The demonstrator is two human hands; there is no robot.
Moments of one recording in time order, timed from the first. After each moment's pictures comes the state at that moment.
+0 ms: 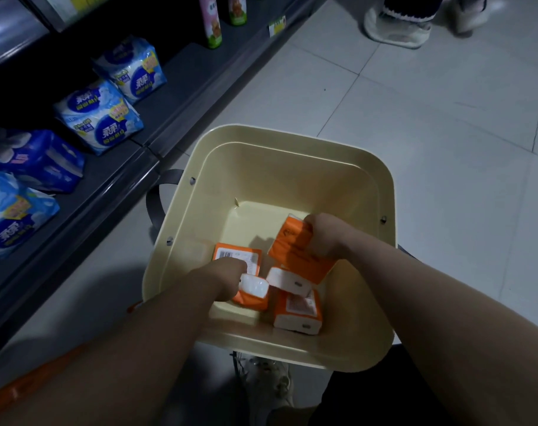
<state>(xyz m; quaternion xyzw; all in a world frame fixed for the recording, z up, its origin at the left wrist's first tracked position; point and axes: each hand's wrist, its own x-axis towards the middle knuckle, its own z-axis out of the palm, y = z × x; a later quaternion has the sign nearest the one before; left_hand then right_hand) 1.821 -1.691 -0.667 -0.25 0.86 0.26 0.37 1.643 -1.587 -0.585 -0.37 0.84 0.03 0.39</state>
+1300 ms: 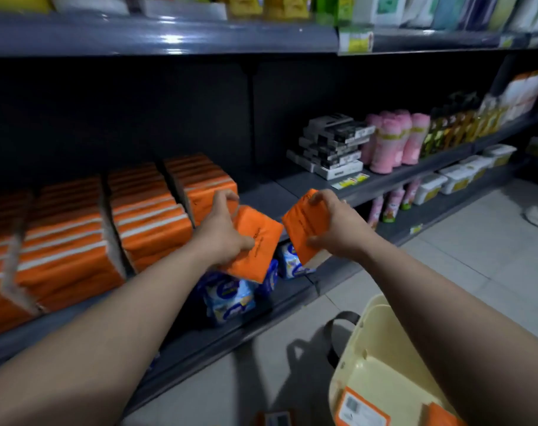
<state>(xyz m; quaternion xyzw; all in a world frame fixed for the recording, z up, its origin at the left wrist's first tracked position) 2.035 -1.854 -0.338 -0.54 0.74 0.28 -0.29 1.832 -1.795 -0.326 -0.61 0.73 -0.26 0.15</state>
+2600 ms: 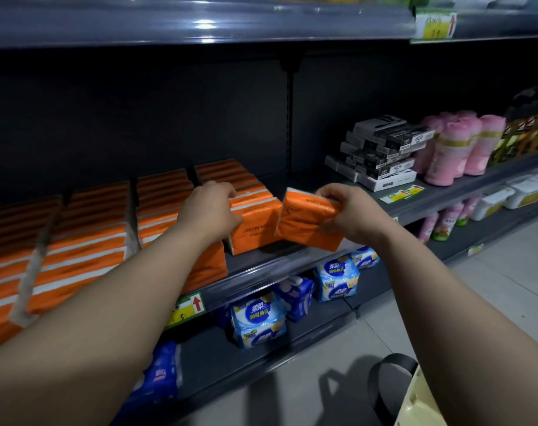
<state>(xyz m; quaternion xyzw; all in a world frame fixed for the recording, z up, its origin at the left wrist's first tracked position) 2.082 -1.953 -0.322 -0.60 0.78 0.01 -0.20 1.847 -1.890 -0.320 -0.65 0.65 -0.33 0.21</state>
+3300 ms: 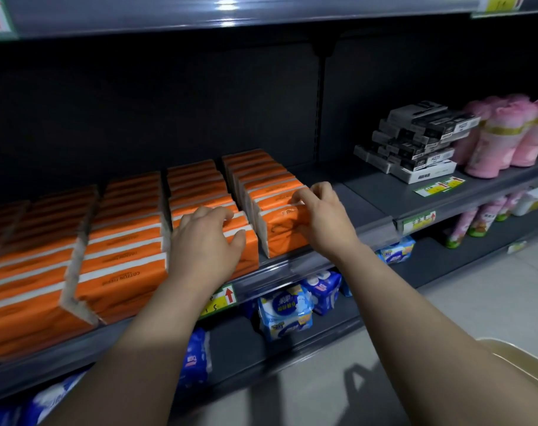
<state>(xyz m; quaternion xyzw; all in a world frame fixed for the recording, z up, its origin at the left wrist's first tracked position) 2.130 -1.888 -0.345 -0.65 0.70 0.00 -0.27 1.926 -1.938 -0.380 -0.71 0.63 -0.31 0.00</state>
